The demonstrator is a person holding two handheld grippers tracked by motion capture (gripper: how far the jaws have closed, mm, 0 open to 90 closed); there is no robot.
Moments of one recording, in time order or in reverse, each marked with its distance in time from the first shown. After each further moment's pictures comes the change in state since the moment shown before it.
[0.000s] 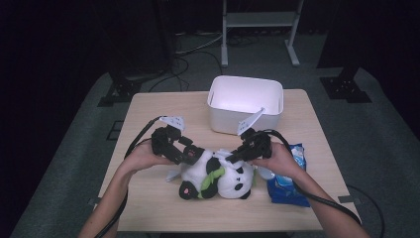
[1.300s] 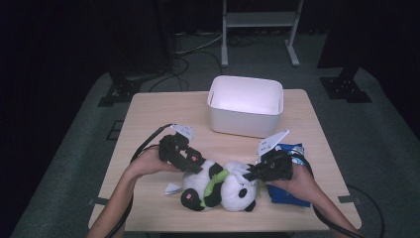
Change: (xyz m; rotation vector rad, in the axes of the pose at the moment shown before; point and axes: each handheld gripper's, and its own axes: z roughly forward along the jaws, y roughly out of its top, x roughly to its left) left arm -0.004 -0.001 0.028 0.076 -0.030 0.046; right arm 0.035 -0.057 -0.021 -0.025 -0.058 0.016
